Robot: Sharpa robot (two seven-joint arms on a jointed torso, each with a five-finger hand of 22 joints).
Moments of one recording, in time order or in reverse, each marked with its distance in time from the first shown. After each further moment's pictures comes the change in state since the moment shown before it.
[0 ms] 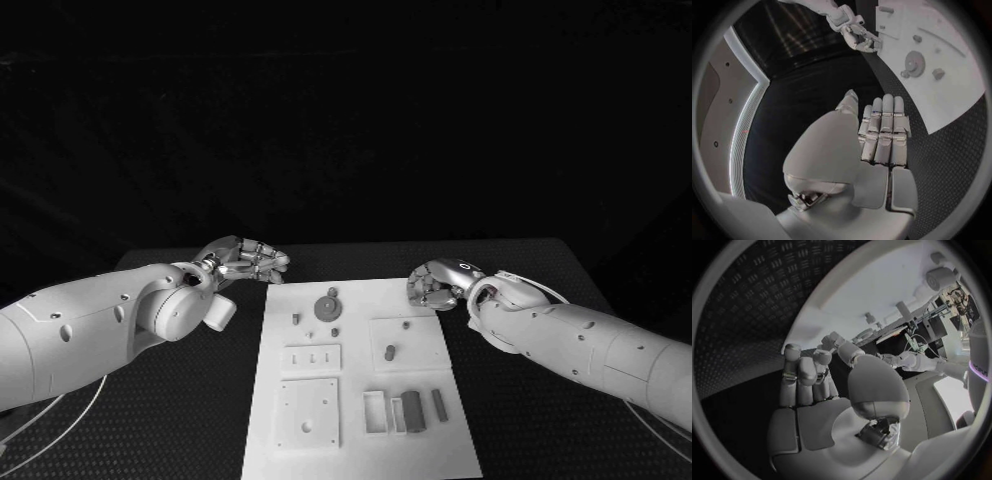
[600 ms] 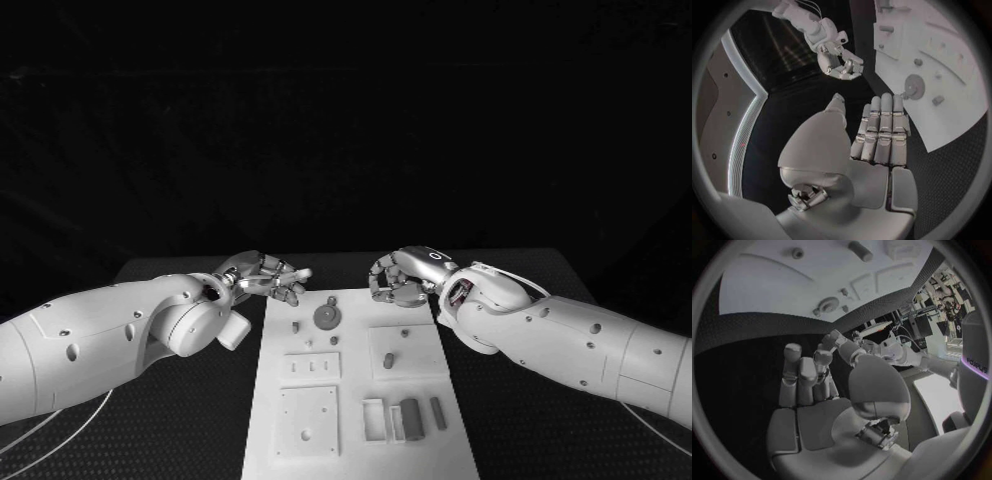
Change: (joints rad) left arm 0.001 -0.013 0.003 0.127 -0.115 -0.038 -0.102; left_hand -0.222 -0.008 -0.056 0.002 -0.004 0.032 -0.007 -0.008 0.001 0.028 -0.010 0.019 0.049 0.021 -0.011 0.019 0.064 0.000 0.024 -0.018 0.021 0.025; right arm 0.059 -0.043 0.018 0.332 -0.084 -0.035 -0.118; right_hand 0.006 -0.031 -0.001 -0.001 0.000 0.016 -0.008 0.000 0.012 0.013 -0.005 0.000 -0.007 0.012 -0.007 0.000 -0.004 0.000 0.014 -0.007 0.007 0.000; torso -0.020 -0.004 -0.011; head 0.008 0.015
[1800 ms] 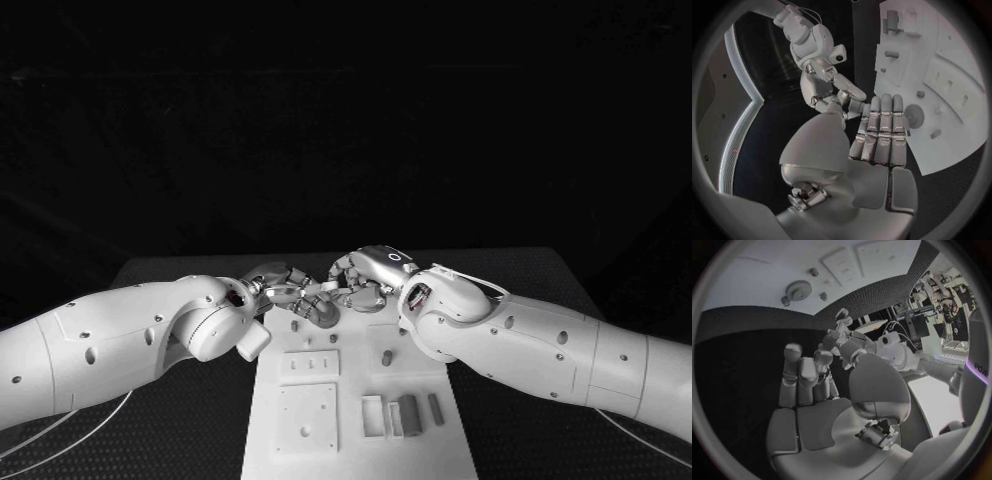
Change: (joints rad) left arm -0.001 0.030 -0.006 0.075 -0.019 0.015 -0.114; left_hand -0.051 0.056 -0.091 0.001 0.000 0.018 -0.004 -0.015 0.000 -0.004 -0.004 0.000 0.041 0.000 0.000 -0.009 0.039 0.000 0.000 0.000 0.000 0.016; right arm -0.001 0.087 0.000 0.115 -0.088 -0.018 -0.162; right_hand -0.005 -0.005 0.000 0.000 0.000 0.009 -0.004 -0.009 0.000 0.010 0.000 0.000 -0.004 0.009 -0.002 0.000 -0.004 0.000 0.009 -0.005 0.000 0.000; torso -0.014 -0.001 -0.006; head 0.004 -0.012
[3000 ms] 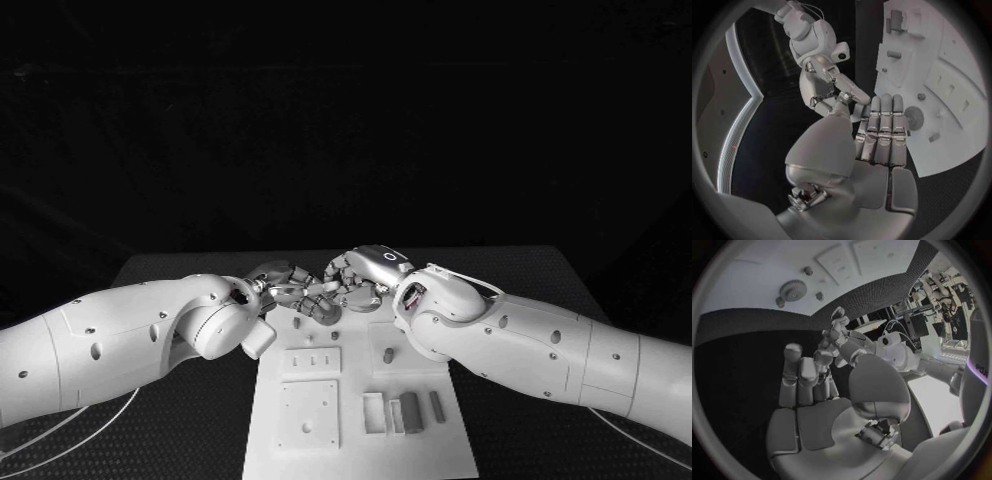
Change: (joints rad) left arm -0.003 0.004 -0.004 0.007 0.036 -0.022 -0.001; left_hand 0.113 0.062 -0.035 -0.001 0.000 0.012 -0.005 -0.004 0.002 -0.004 -0.003 0.000 0.027 0.007 -0.007 -0.014 0.024 0.000 0.000 0.000 0.000 0.015; right arm -0.006 0.025 -0.001 -0.014 0.002 0.001 -0.003; right_hand 0.000 0.000 0.000 0.000 0.000 0.000 0.002 -0.007 0.001 0.000 0.000 0.000 -0.002 0.007 0.000 0.000 -0.001 0.000 0.002 0.002 0.000 0.000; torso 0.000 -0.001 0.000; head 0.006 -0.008
